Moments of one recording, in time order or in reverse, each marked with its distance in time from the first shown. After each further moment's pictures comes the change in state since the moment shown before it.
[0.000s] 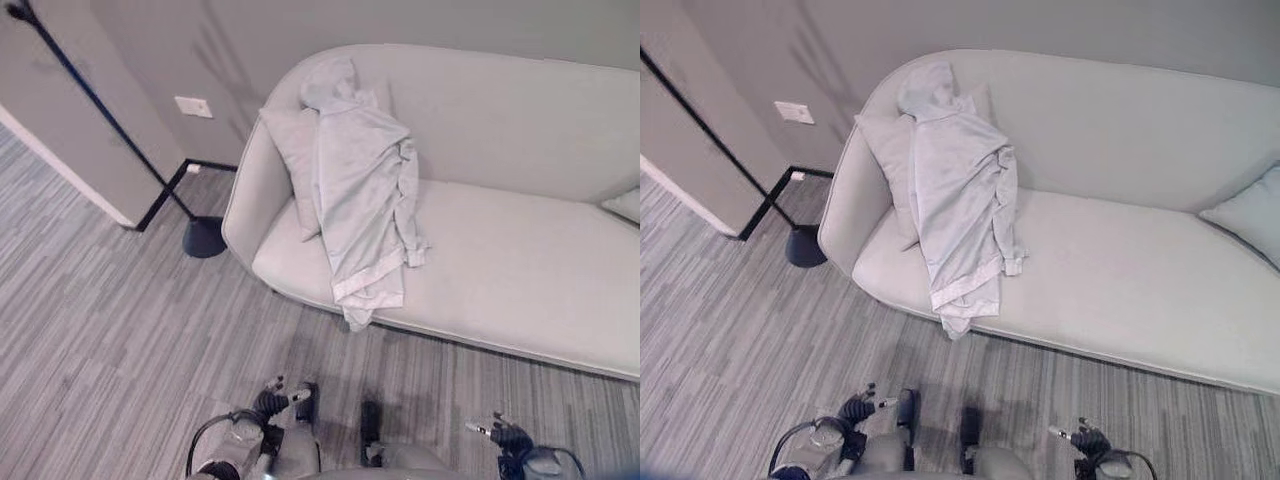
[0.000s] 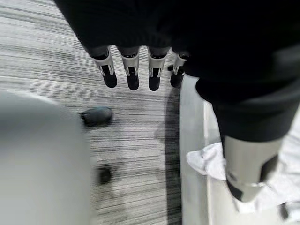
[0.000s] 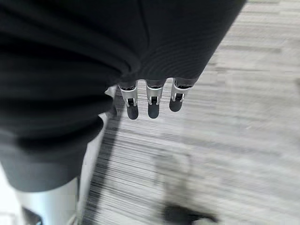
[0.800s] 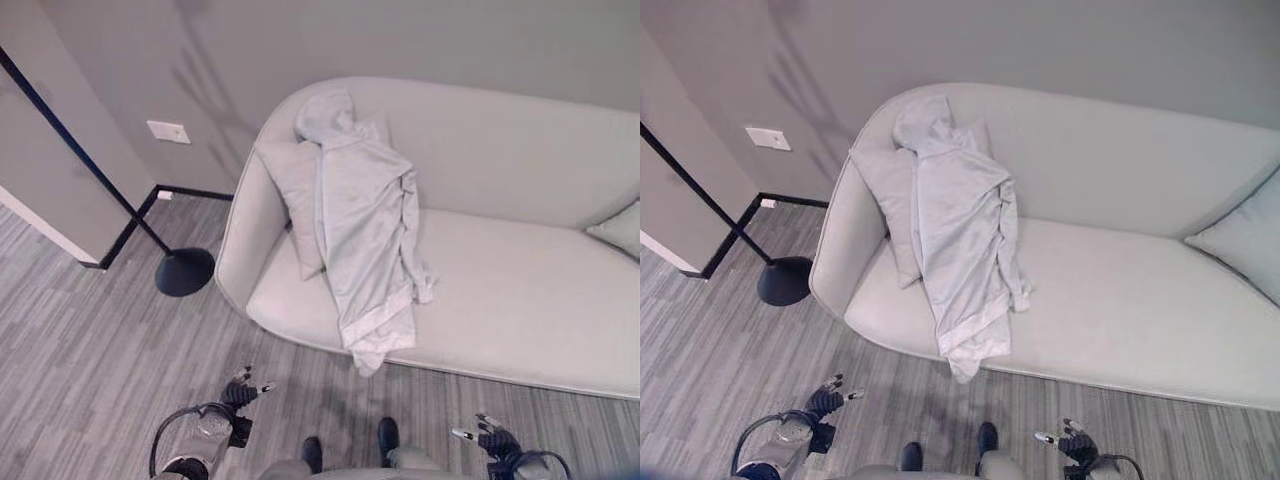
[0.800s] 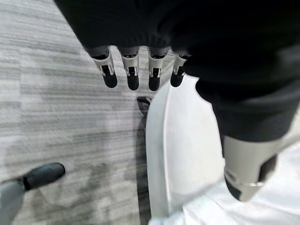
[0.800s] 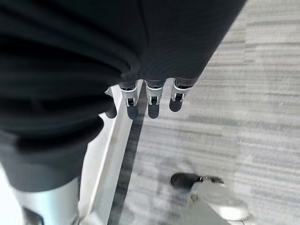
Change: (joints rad) left arm -0.047 0.090 0.076 -0.003 0.005 -0.003 0.014; right arm 0.087 0.012 0.057 -0.163 -0.037 0.005 0.018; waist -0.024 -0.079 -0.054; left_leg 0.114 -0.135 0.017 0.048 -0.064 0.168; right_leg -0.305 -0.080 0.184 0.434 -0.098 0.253
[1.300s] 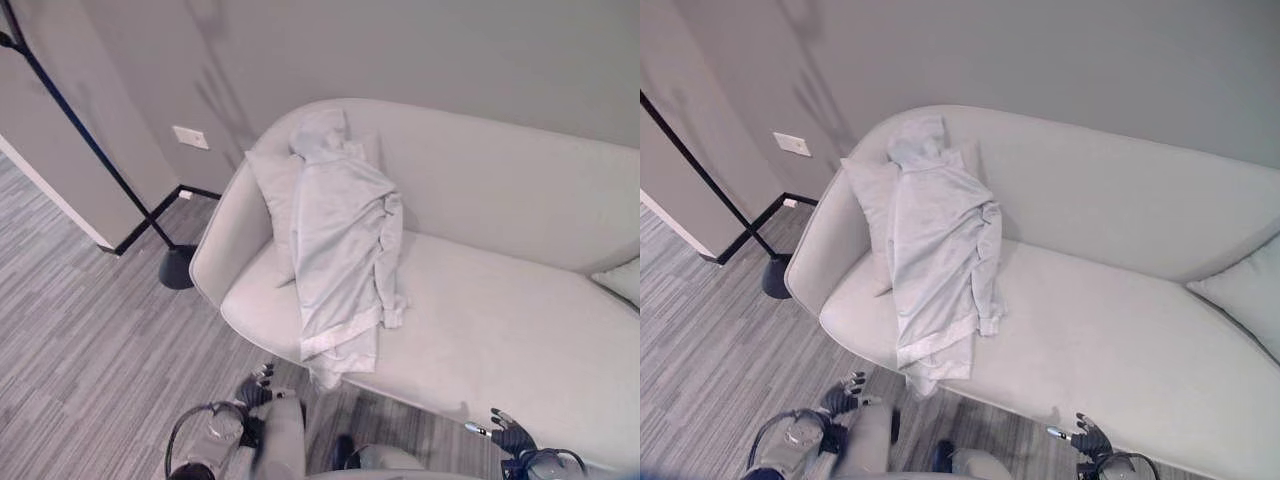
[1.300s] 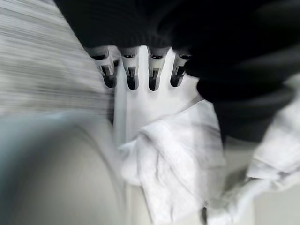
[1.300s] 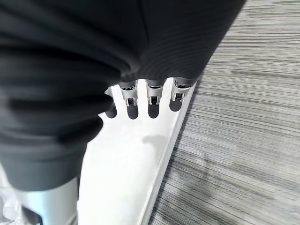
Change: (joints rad) left arm 0.060 0.025 -0.079 -0.182 0.019 -0.001 -0.024; right arm -0.021 -0.064 -0.014 0.009 0.000 -0.006 0.010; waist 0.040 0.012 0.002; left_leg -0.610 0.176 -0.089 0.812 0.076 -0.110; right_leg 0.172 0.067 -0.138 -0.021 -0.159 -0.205
